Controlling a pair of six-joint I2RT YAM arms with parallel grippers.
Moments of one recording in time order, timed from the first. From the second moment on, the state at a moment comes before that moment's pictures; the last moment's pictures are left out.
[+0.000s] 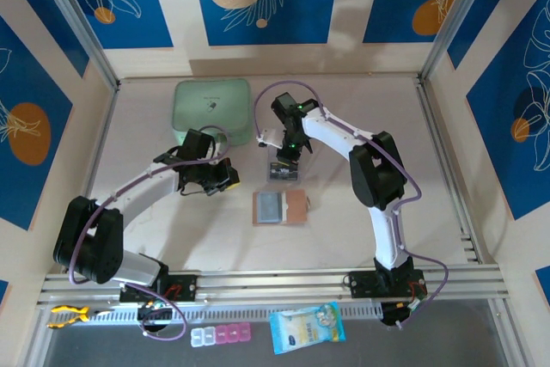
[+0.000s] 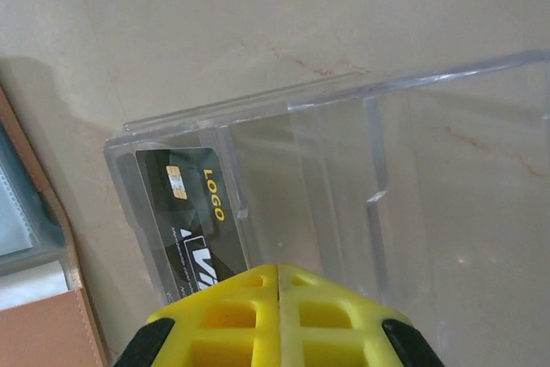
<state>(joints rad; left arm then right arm) -0.41 1.42 0.86 -0.46 0.50 -0.77 0.58 2.10 1.72 -1.00 -0.15 -0.71</state>
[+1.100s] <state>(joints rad) -0.55 1.55 0.86 -0.37 0.52 -0.80 0.60 1.74 1.36 -0.82 -0.28 -0.16</state>
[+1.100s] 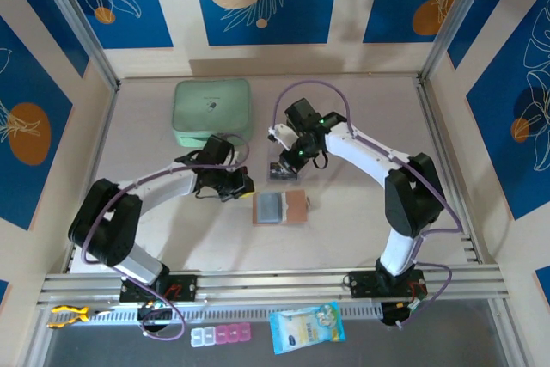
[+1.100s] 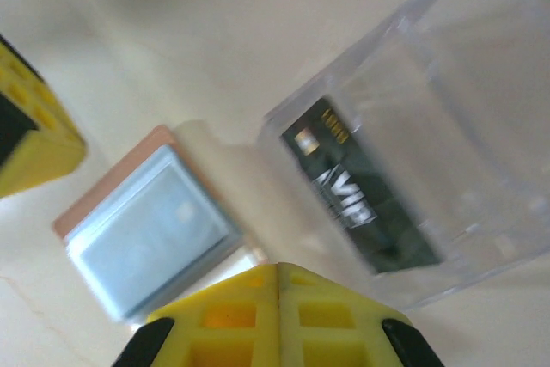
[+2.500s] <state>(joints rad) -0.64 1.61 0.75 -0.30 0.42 -0.82 0.68 1.66 0.92 -0.34 -0.57 0.77</state>
